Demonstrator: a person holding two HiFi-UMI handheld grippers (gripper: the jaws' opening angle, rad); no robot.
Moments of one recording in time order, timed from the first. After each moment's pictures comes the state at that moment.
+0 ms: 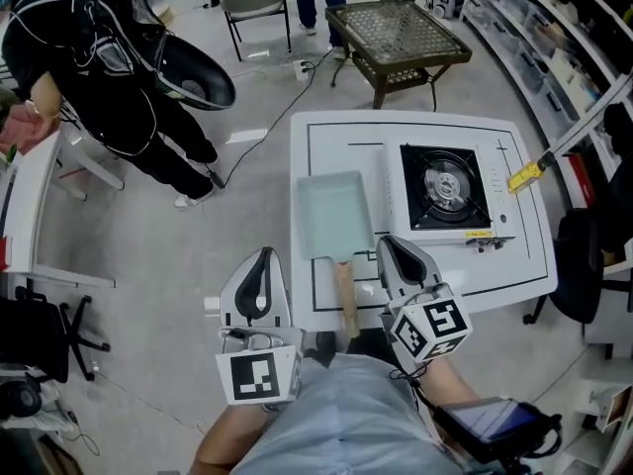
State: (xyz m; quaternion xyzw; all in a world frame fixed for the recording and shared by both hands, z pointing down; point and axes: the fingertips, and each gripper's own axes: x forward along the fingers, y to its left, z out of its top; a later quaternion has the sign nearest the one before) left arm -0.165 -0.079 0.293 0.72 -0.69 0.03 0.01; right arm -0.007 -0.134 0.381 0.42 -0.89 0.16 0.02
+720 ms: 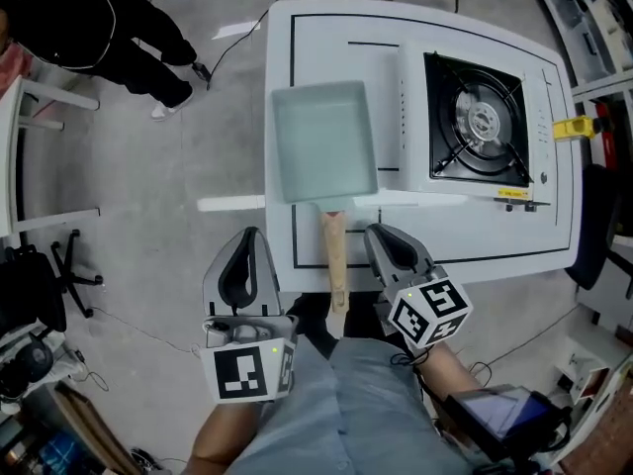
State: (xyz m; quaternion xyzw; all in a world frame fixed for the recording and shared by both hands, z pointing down) left arm -0.157 -0.107 0.427 0.69 -0.70 0.11 0.14; right arm -0.003 -0.118 0.553 0.35 -0.85 0.36 0.13
